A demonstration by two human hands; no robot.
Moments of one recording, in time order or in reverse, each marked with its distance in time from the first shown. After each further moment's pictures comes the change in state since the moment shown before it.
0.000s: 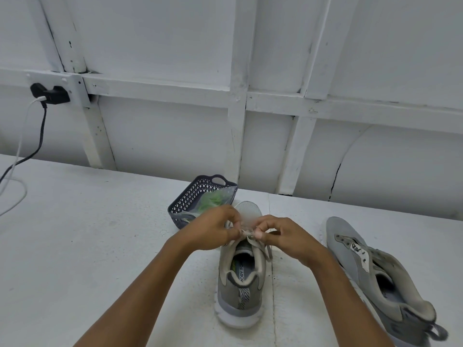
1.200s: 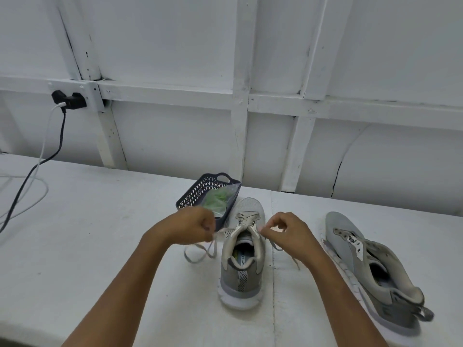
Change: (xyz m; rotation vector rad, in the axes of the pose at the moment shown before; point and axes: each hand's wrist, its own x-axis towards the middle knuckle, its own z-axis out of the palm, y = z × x) left_hand -0.042 0.002 -0.036 0.265 -0.119 -0.251; right_hand -0.026 -0.002 0.011 -0.210 0.333 0.113
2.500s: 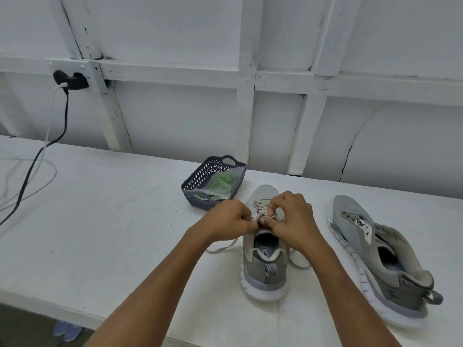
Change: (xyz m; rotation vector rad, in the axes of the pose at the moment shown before) left_hand 0.016 0.045 0.050 -0.169 0.058 0.045; right_hand -0.004 -0.006 0.013 -0.394 0.094 -0.240
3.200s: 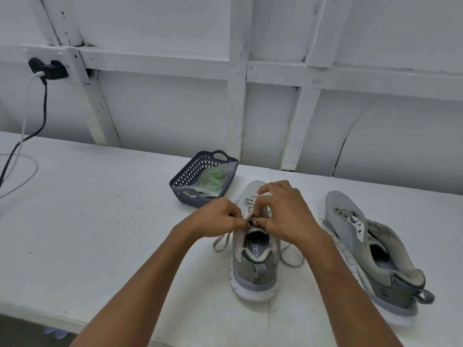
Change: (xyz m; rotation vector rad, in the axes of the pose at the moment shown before) left_hand 0.010 -0.009 0.002 -0.207 -0.118 -0.027; right_hand 0.010 -0.005 -0.020 -0.190 -0.146 -0.164
